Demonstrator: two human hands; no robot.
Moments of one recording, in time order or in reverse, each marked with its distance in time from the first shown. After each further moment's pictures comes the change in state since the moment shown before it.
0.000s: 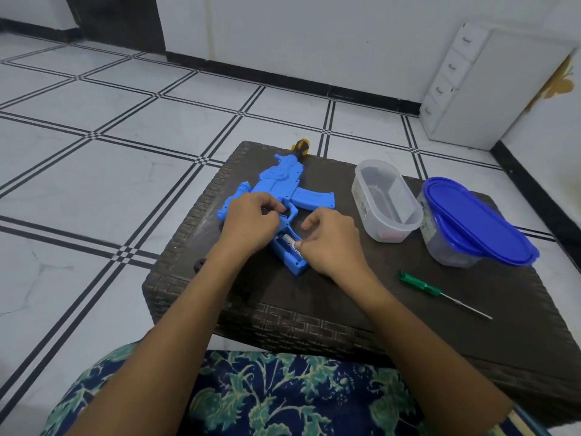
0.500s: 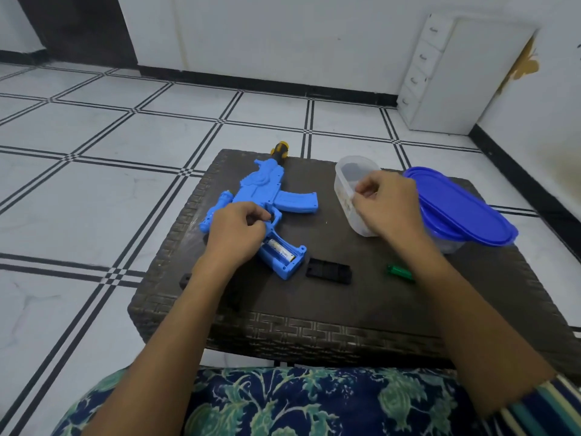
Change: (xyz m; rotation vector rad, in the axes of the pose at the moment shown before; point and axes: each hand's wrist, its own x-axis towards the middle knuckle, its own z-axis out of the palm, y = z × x) left_hand 0.000 0.000 0.004 0.035 -0.030 0.007; right_hand 0.032 0.049 -0.075 0.019 0.379 -0.014
